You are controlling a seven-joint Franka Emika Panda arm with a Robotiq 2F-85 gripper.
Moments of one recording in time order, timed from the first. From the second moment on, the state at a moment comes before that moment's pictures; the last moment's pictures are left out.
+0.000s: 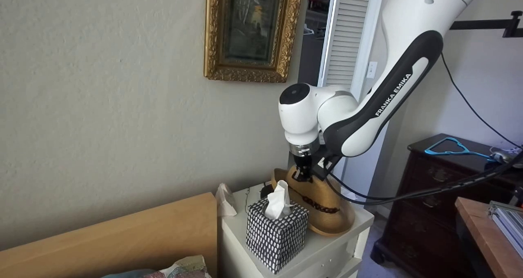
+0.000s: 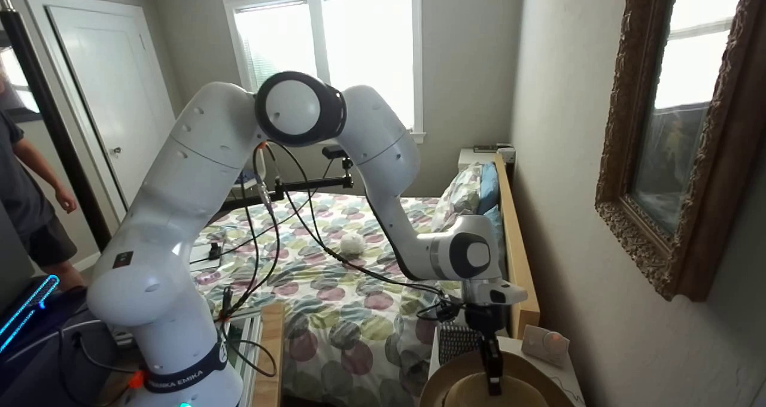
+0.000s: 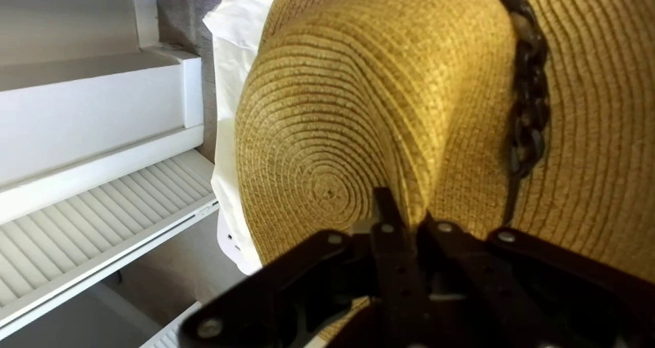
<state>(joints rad) 0.21 0.67 -0.27 -1.98 -0.63 2.45 0.86</state>
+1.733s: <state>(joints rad) 0.08 -0.28 -0.06 -2.43 0.09 2.21 0.40</state>
